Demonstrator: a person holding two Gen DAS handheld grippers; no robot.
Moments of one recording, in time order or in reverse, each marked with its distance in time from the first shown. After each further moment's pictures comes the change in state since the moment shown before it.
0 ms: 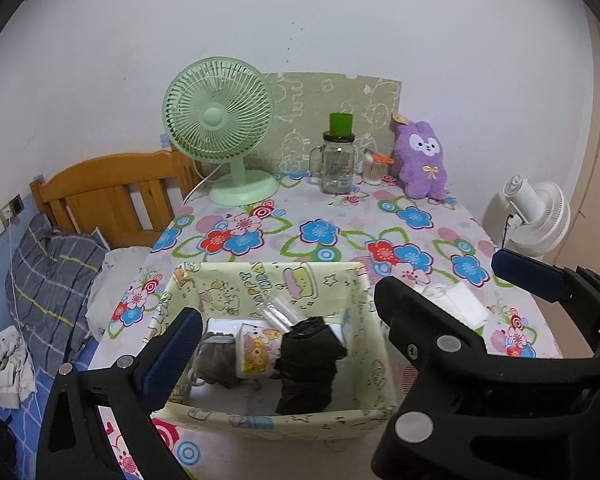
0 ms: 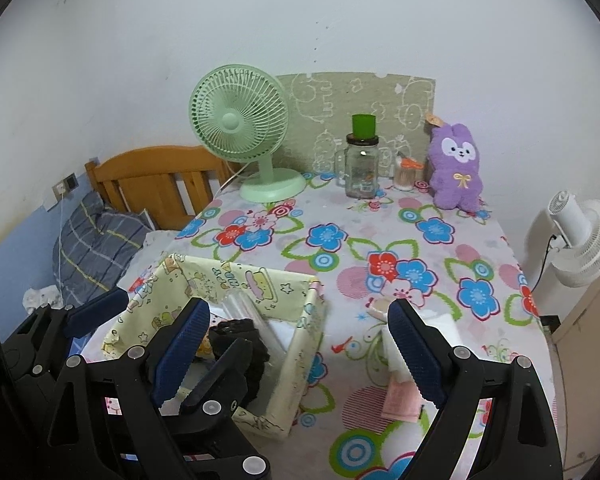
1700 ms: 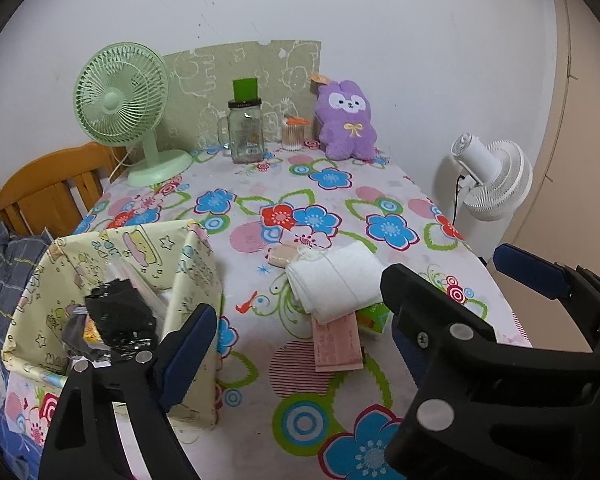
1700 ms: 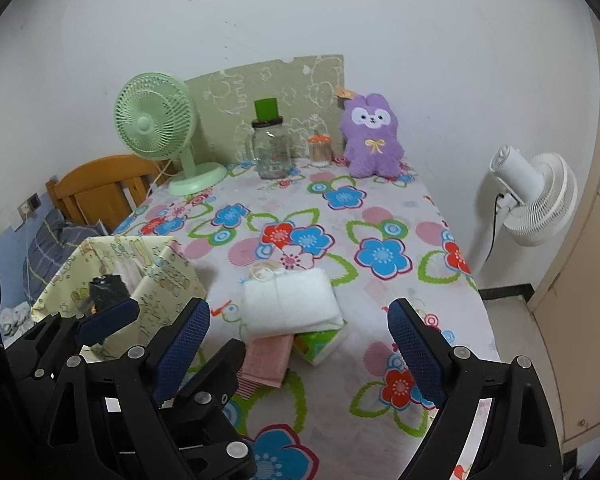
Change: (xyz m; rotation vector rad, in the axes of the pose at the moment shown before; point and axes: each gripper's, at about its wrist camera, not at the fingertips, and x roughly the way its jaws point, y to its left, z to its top) left arm 0.037 -0.123 -0.032 0.072 0.076 -0.115; right arm -0.014 -0.126 -0.056 0.108 0.001 -0.107
